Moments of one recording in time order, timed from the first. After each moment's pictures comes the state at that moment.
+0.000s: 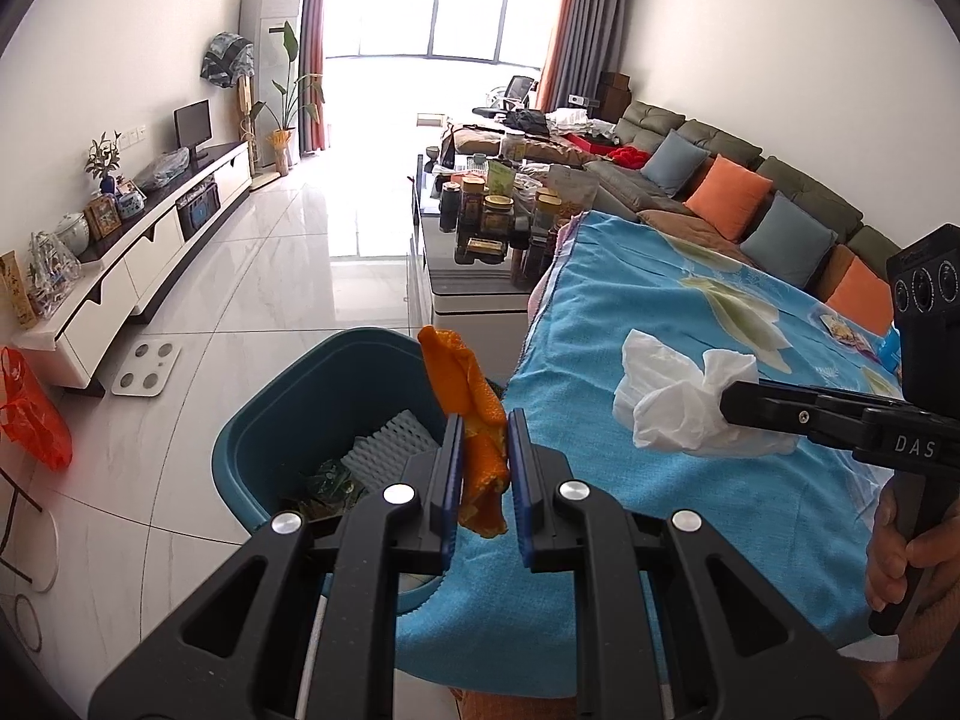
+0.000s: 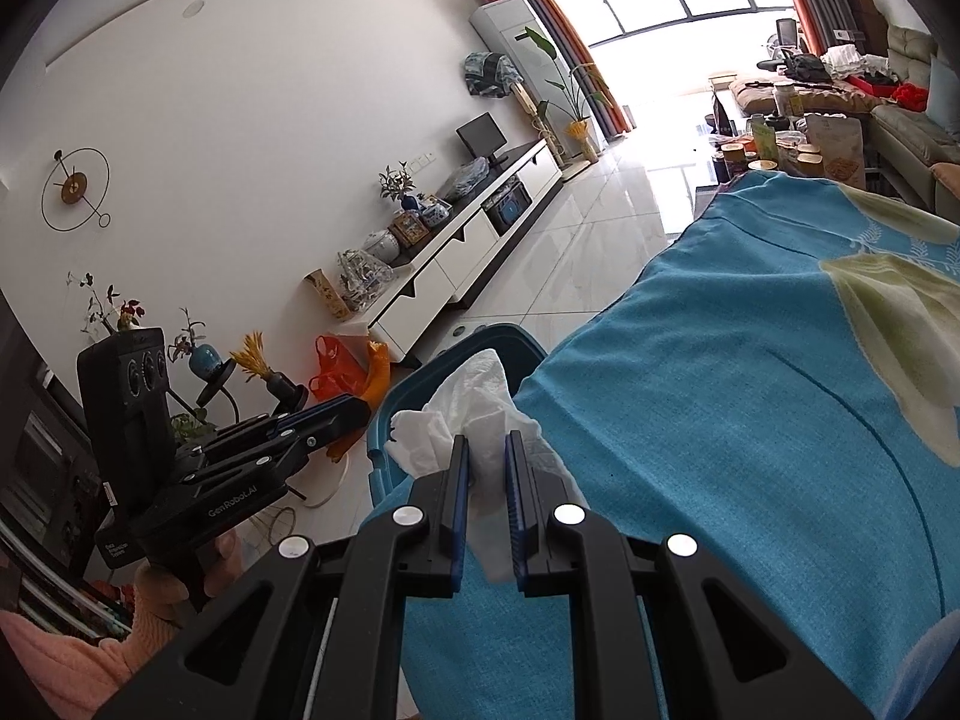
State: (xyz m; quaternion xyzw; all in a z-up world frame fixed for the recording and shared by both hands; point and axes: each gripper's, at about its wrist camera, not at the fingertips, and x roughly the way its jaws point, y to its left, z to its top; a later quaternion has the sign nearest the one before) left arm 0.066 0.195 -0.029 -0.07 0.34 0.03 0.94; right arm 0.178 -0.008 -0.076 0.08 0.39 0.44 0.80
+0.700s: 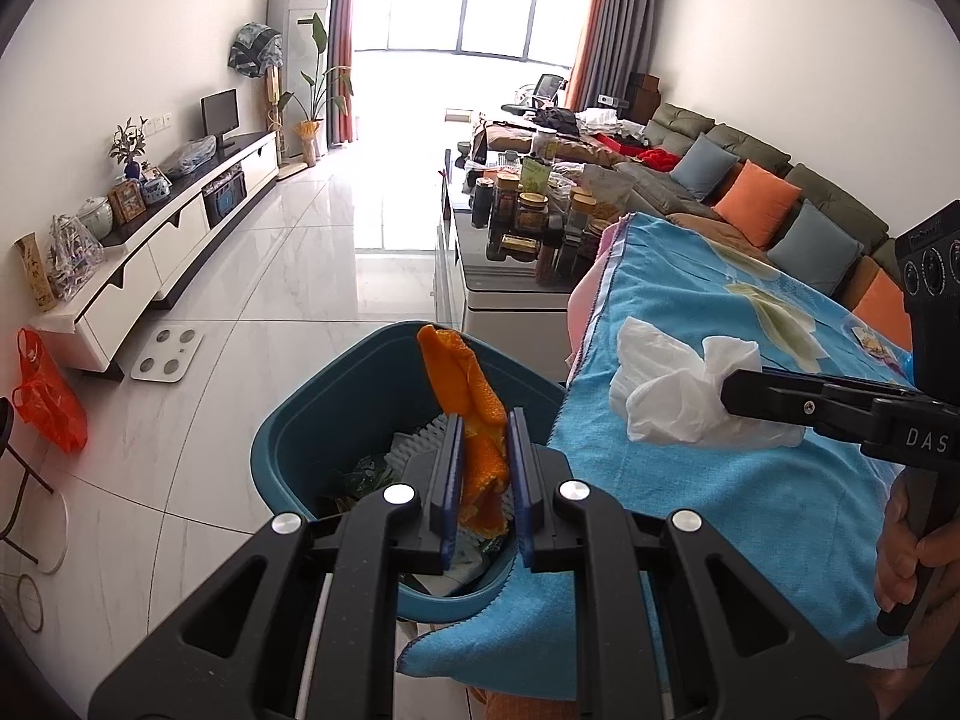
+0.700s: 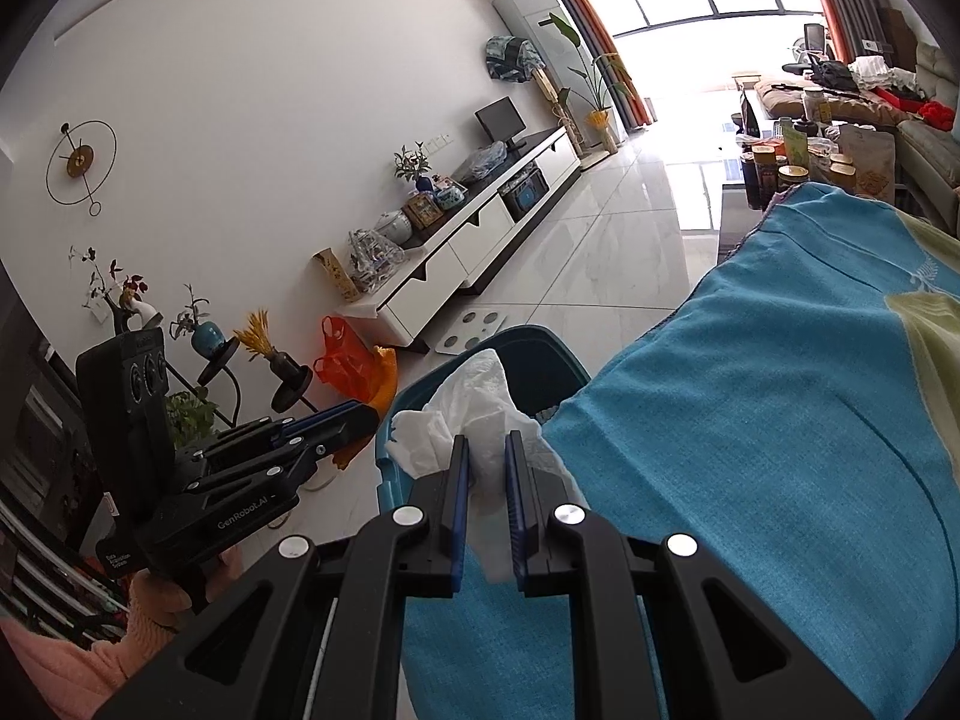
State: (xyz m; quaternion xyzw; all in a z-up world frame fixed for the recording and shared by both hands) left arm 0.068 0.220 -0.037 -0.08 0.34 0.06 0.93; right arm 0.188 0.031 -0.072 0.06 0.40 0.46 0.79
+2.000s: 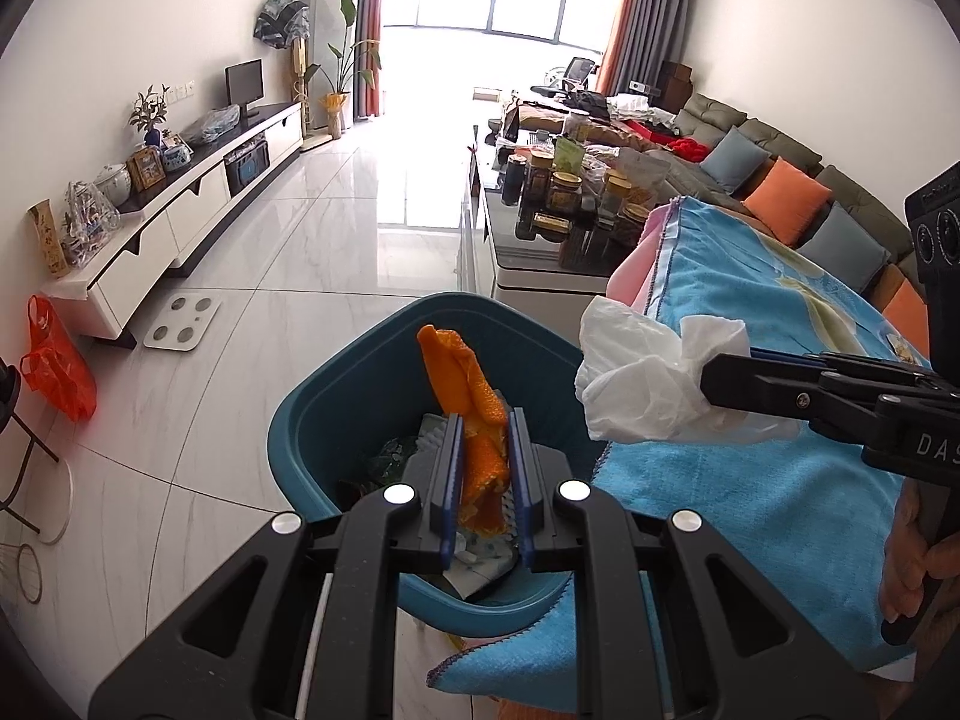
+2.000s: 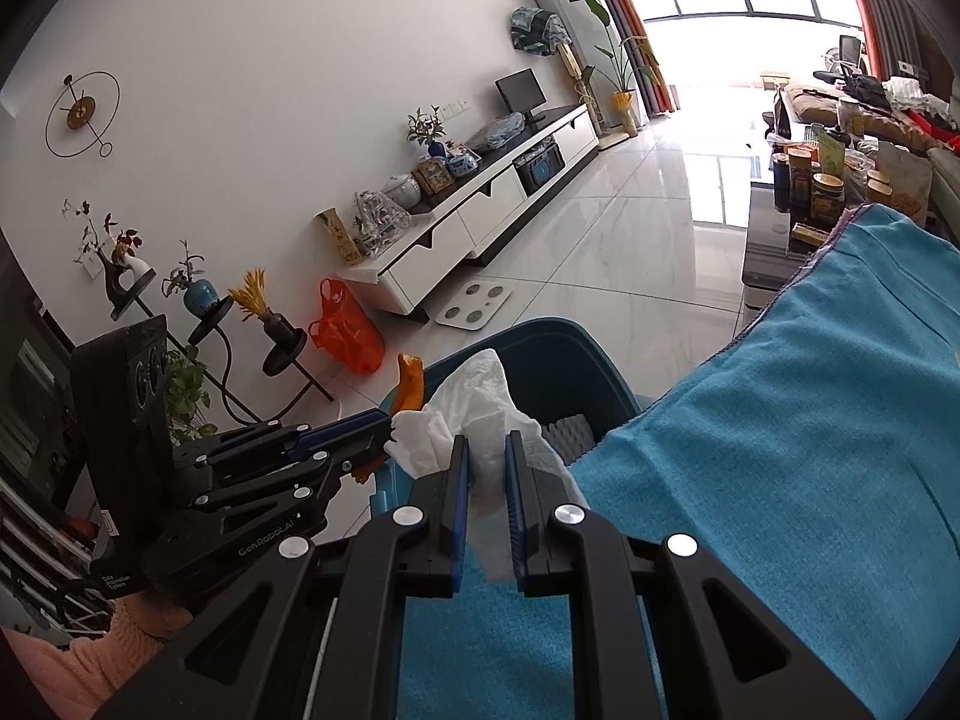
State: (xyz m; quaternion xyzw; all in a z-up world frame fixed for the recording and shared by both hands) left arm 0.092 0.238 -0.067 -0.10 0.37 0.09 0.92; right arm 0.199 0.086 -0.074 0.01 0.41 0.47 0.78
